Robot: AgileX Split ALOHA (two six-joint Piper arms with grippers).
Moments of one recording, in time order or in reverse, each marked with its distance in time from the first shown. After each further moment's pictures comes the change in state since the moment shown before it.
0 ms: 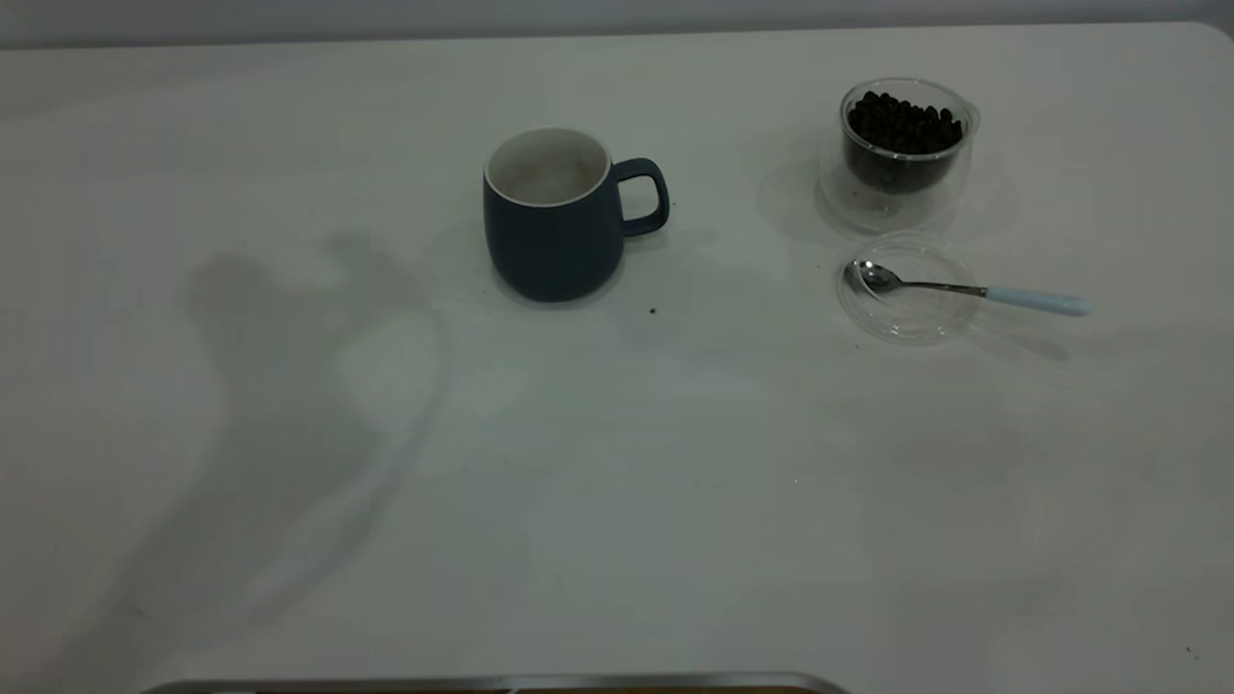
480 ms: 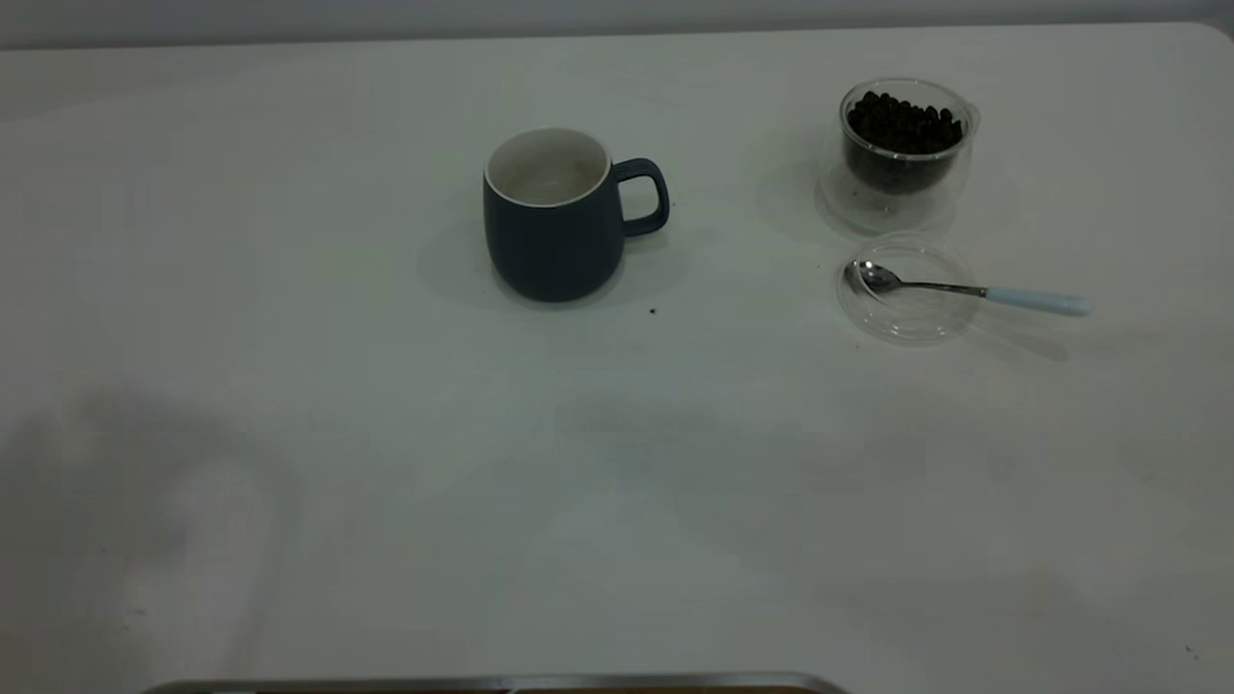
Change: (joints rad) left arm 0.000 -0.479 0.032 -0.275 0.273 -0.037; right arm 0.000 0.000 0.000 0.001 0.000 -0.001
